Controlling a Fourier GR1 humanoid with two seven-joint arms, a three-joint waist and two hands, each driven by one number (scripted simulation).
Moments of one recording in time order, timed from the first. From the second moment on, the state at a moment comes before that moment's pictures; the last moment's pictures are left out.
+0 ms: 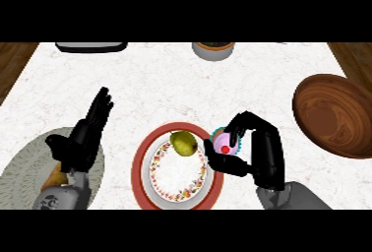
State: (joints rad) left arm -0.12 0.12 -0.07 -1.57 0.00 0.11 0.10; right arm -0.34 -0.35 0.69 -1.67 0.53 -0.80 0.55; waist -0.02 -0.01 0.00
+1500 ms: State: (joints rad) left arm -0.16 0.09 -0.07 -1.54 -0.02 0.09 0.09; right arm -0.64 -0.52 0.12 -1.68 0.78 -0.12 0.93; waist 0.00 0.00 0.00
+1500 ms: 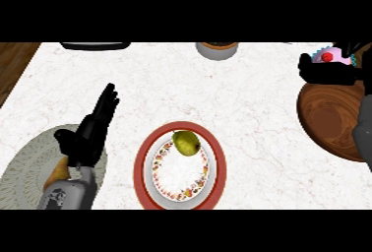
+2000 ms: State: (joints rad) left arm -0.14 0.08 -0.07 -1.54 -0.03 0.09 0.08; right arm -0.51 -0.57 -0.01 -1.42 0.79 -0.21 0.67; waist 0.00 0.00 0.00
